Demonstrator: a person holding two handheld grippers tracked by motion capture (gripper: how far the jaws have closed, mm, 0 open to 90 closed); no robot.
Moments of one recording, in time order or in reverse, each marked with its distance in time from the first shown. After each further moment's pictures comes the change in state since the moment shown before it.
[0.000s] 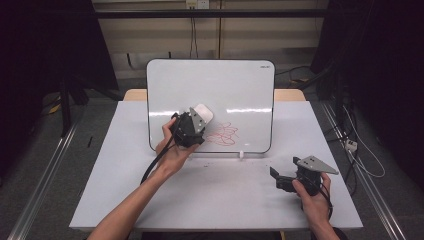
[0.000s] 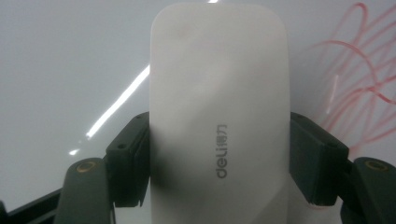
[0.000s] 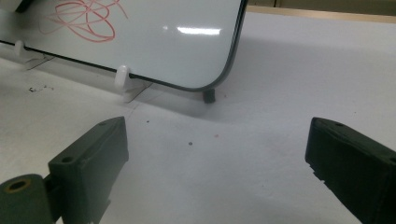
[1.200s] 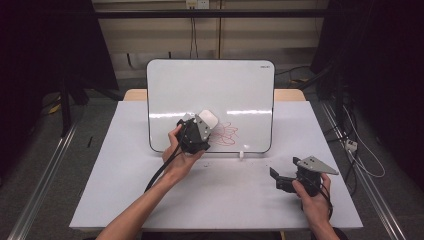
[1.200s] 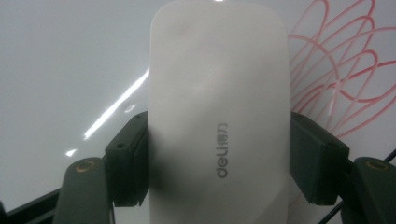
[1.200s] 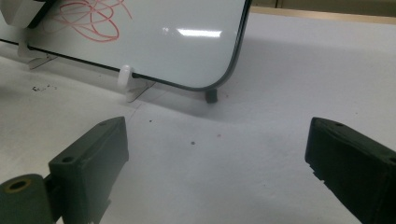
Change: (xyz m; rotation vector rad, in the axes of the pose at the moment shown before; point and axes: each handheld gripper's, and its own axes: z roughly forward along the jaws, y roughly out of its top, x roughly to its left) left arm -0.035 -0.006 0.004 -0.013 0.008 -0.002; right arm 0.001 0.000 -0.001 -0.003 0.005 -0.007
